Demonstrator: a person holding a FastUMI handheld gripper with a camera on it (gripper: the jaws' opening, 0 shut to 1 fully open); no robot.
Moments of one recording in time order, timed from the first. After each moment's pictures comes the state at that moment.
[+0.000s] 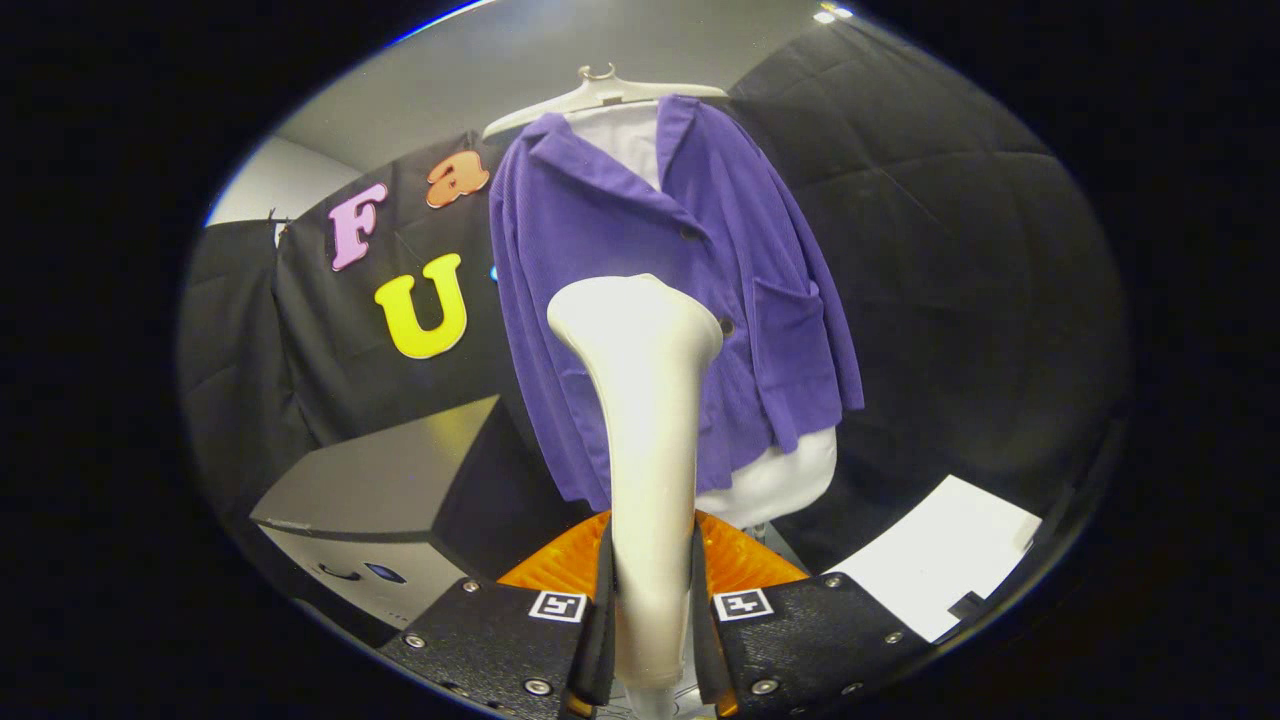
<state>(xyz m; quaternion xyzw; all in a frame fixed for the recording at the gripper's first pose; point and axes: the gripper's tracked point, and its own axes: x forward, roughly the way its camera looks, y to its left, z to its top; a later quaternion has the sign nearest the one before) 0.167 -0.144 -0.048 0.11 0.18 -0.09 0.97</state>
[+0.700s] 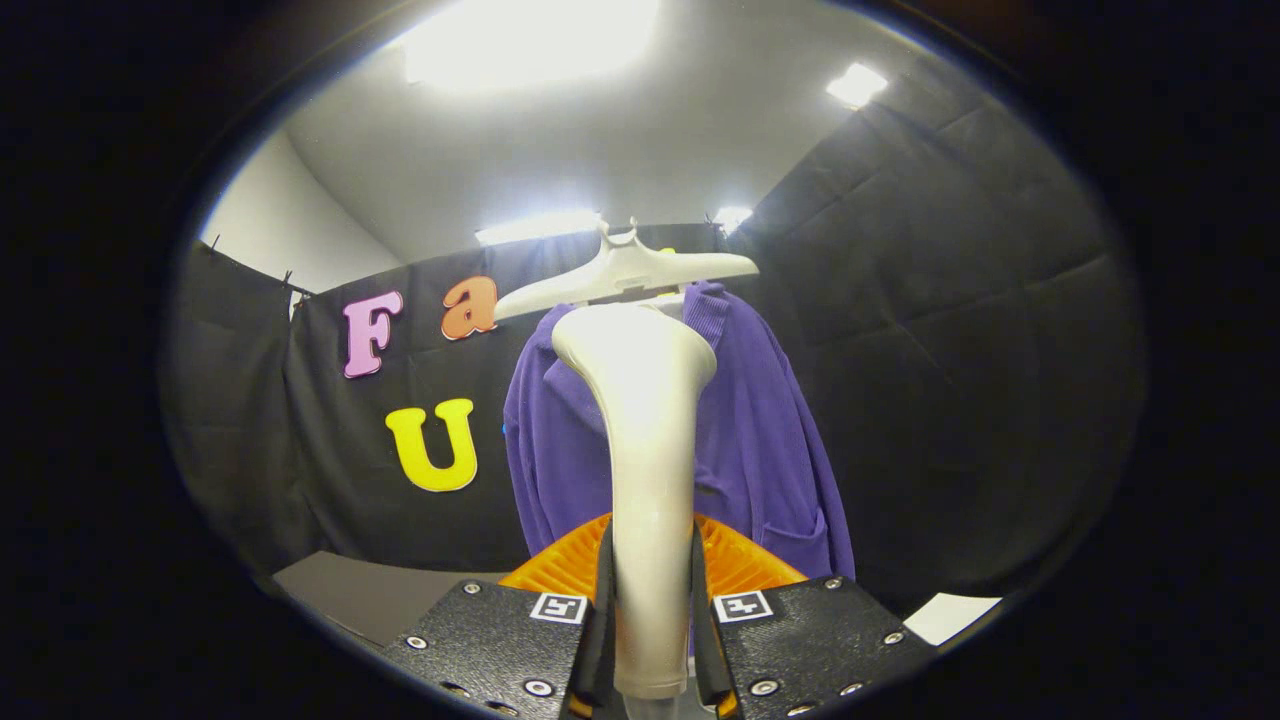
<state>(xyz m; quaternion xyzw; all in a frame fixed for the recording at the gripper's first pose) 0.248 -0.191 0.147 0.07 0.00 -0.11 0.99</state>
